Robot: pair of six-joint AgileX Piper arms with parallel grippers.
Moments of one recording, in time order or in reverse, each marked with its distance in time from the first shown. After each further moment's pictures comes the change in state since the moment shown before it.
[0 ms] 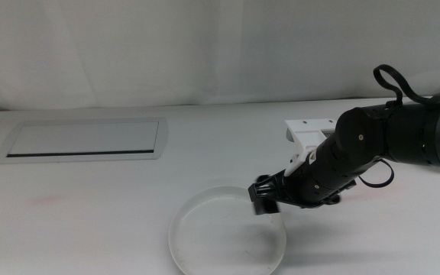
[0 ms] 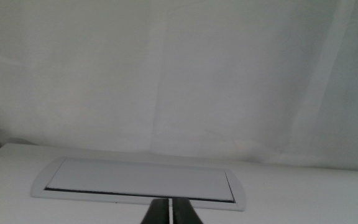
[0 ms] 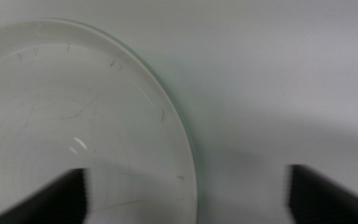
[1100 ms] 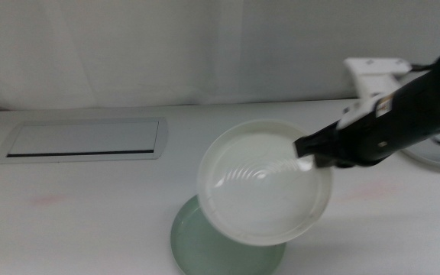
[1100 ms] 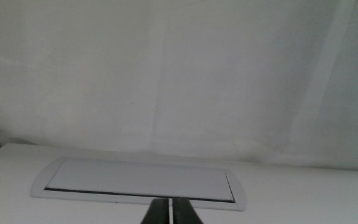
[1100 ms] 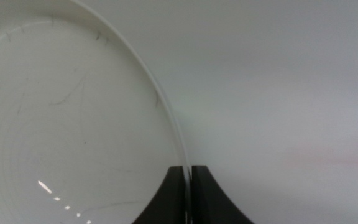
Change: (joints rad) left arm 0.000 0.000 0.000 0.000 0.000 0.000; right arm -0.109 -0.302 0.000 -0.092 0.147 -0.002
